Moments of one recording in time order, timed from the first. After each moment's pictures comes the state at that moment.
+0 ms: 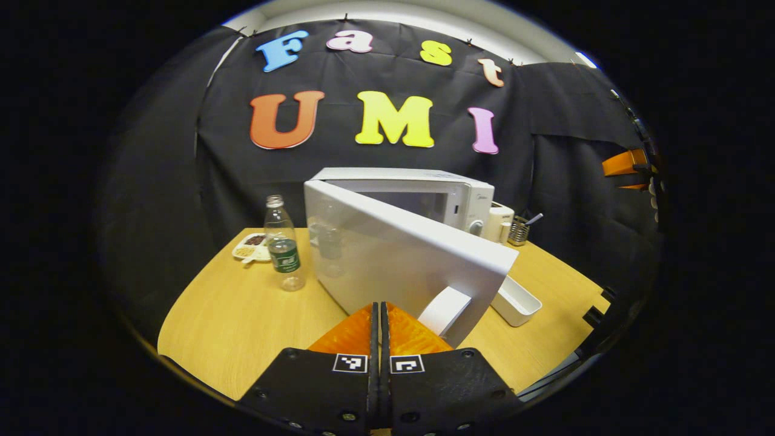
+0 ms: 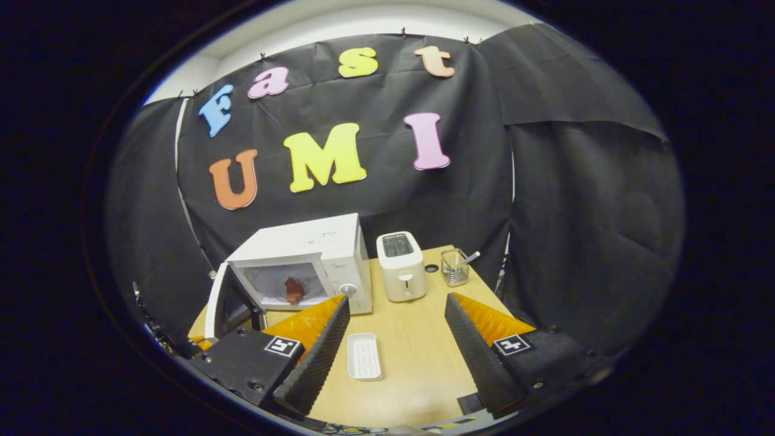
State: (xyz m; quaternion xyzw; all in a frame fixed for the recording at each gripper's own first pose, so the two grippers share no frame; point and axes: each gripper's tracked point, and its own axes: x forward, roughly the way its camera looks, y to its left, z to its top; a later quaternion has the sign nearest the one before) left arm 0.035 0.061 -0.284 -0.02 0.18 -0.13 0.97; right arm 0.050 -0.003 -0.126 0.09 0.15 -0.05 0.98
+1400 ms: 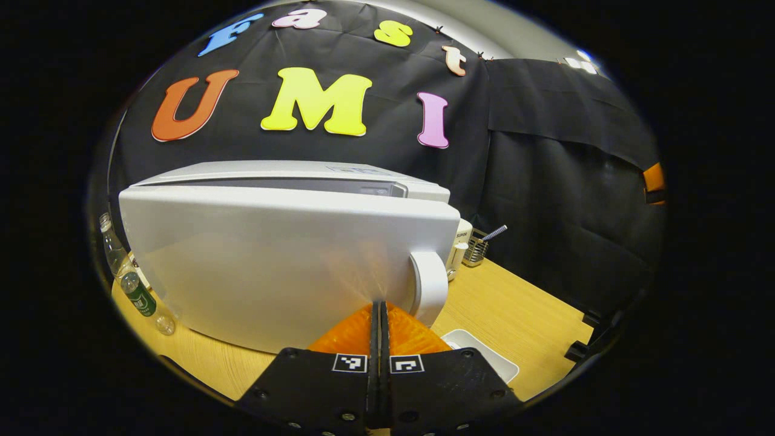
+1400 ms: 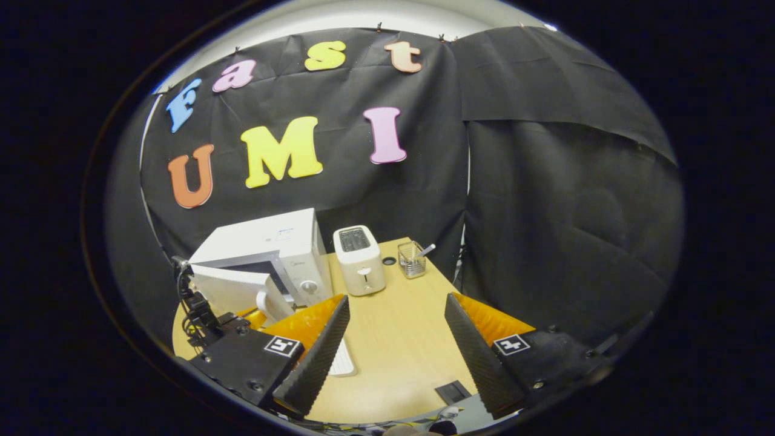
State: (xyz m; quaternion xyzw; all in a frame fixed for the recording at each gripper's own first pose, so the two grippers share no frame) left arm 0.196 -0.104 -0.299 -0.05 0.17 -0.26 0.95; right arm 0.035 -0.044 -0.123 0.08 0.18 -0.16 0.97
